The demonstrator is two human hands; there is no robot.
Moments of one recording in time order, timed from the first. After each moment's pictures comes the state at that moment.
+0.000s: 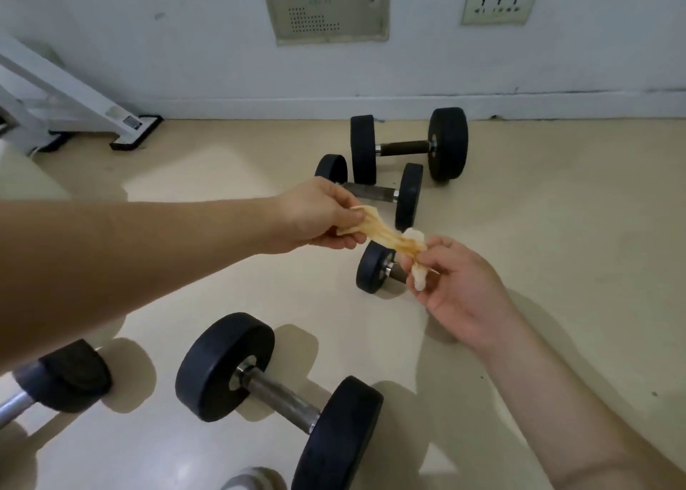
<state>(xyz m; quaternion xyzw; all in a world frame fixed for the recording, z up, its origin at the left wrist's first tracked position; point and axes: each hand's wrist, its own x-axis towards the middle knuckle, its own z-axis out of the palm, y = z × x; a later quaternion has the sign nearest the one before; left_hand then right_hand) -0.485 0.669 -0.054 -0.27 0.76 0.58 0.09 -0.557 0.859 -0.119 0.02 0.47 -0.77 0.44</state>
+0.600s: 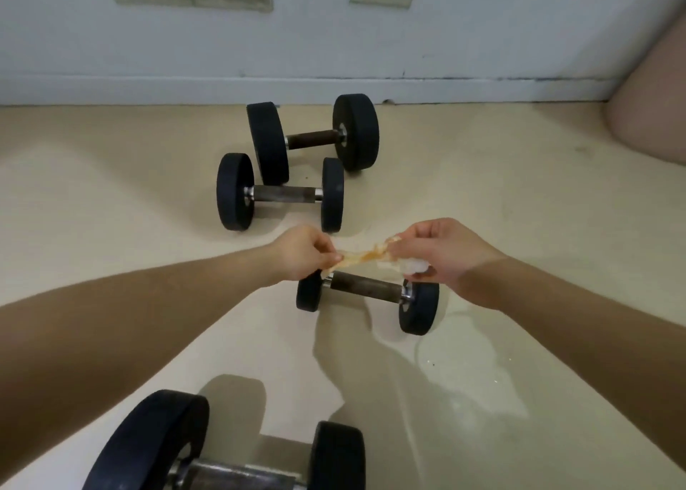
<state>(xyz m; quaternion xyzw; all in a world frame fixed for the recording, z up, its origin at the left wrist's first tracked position) -0.560 0.646 -0.166 -0.14 0.86 0.46 0.18 -0.610 0.843 -0.101 -0.04 0.82 -0.47 0.34</state>
